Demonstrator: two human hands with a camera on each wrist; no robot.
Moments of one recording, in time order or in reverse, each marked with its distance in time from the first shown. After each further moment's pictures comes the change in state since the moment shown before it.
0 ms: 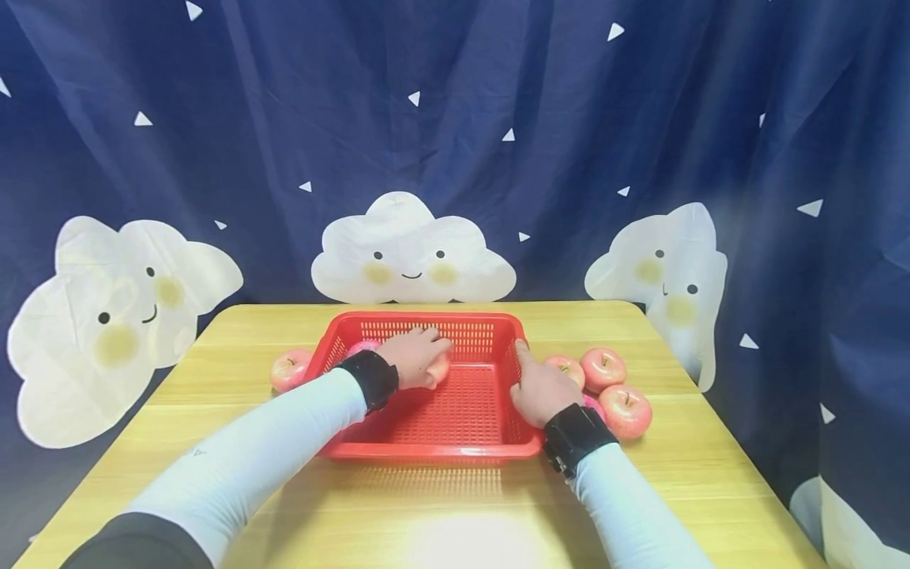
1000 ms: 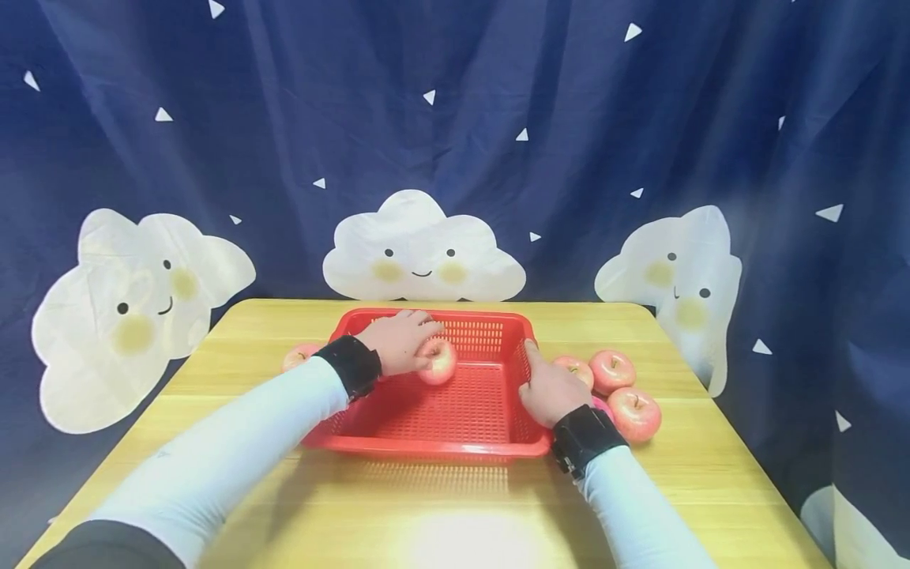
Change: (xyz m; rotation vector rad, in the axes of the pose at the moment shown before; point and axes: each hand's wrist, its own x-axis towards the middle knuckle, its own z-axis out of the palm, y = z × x) left_hand -0.030 -0.023 -0.033 0.010 0.039 -0.027; right_hand -0.001 -0.004 -0.001 0.061 -0.063 0.048
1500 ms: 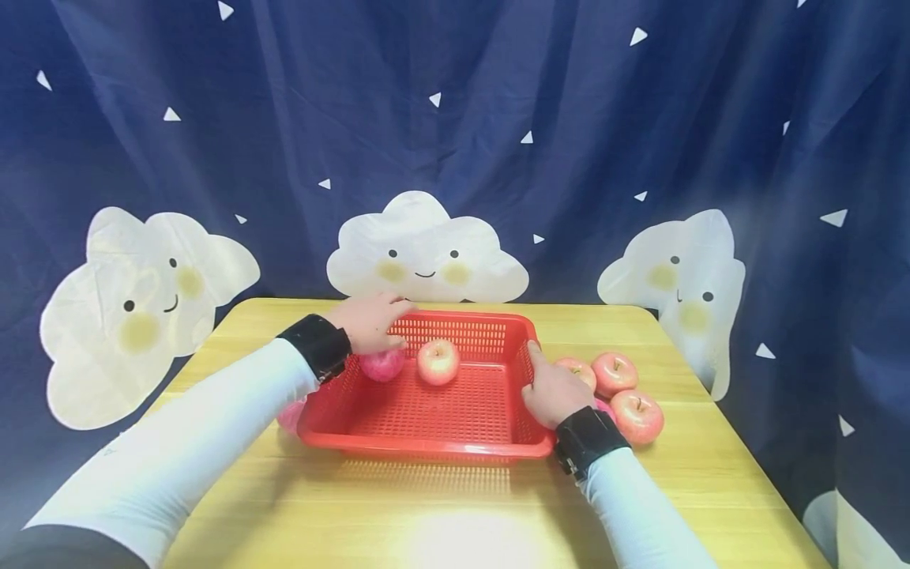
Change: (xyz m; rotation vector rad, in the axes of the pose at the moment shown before) left_hand -0.026 -0.035 -0.038 -0.062 -0.031 -0.103; right_hand 0.000 -0.001 -0.002 0.018 -0.003 0.002
